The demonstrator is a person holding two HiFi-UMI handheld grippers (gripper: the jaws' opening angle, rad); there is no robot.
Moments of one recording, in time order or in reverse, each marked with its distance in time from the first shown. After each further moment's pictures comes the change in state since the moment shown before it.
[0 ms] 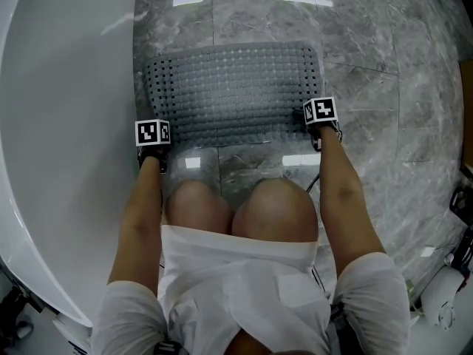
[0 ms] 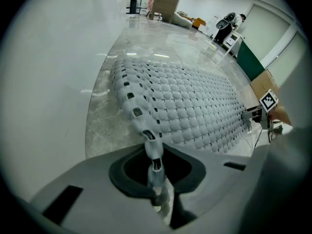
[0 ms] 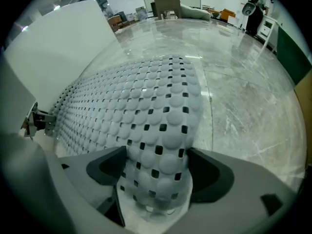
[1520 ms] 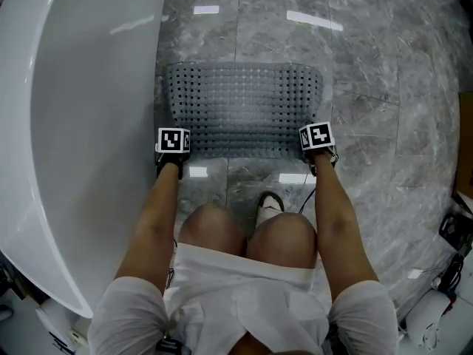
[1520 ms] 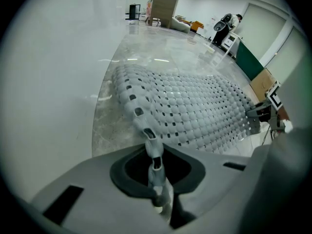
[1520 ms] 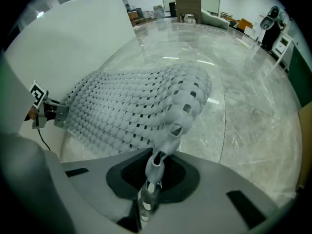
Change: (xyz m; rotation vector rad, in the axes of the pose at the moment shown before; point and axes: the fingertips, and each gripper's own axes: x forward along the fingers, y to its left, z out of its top) left arm -0.025 -0.009 0.006 0.017 -0.056 0.033; right arm -0.046 0.072 0.012 -0.138 0.011 0.024
